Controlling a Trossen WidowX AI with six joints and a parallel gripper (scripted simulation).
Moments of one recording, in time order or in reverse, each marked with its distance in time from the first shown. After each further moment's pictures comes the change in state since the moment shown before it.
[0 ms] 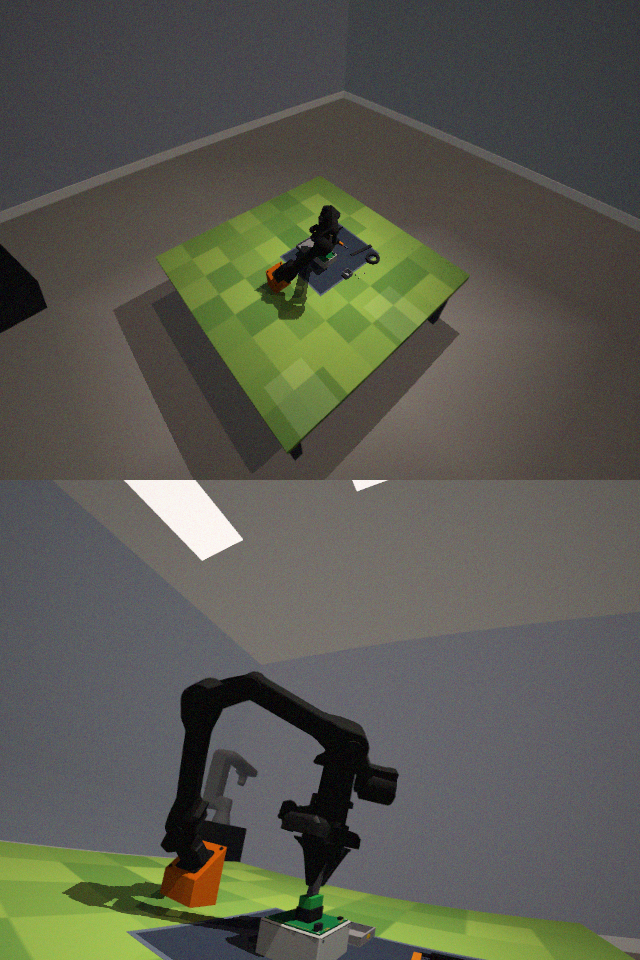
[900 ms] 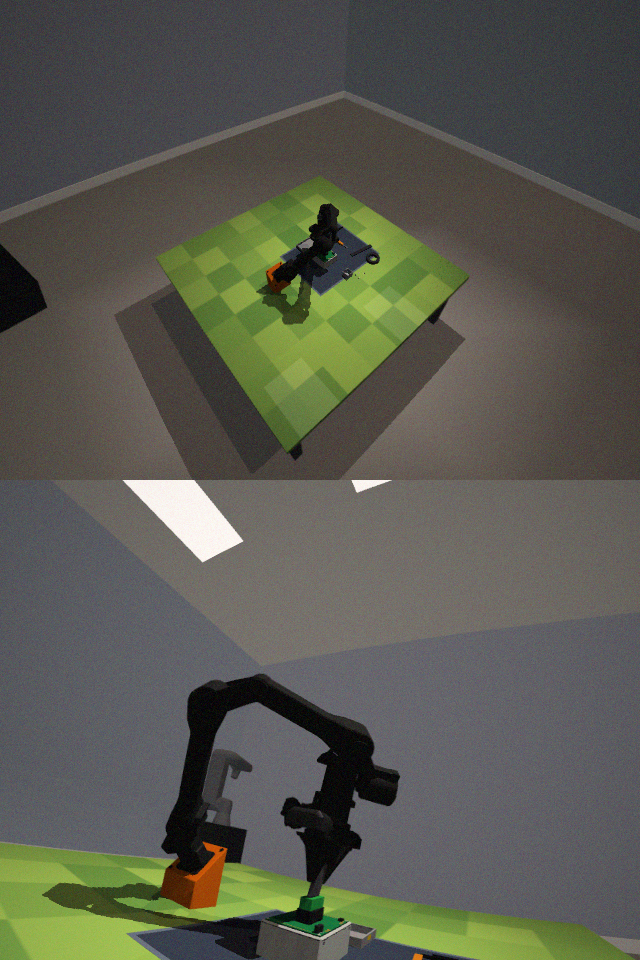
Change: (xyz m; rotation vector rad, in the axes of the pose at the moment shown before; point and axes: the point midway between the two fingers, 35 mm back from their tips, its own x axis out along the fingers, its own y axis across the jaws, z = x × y) arm -0.006 -0.002 0.001 -0.003 -0.005 0.043
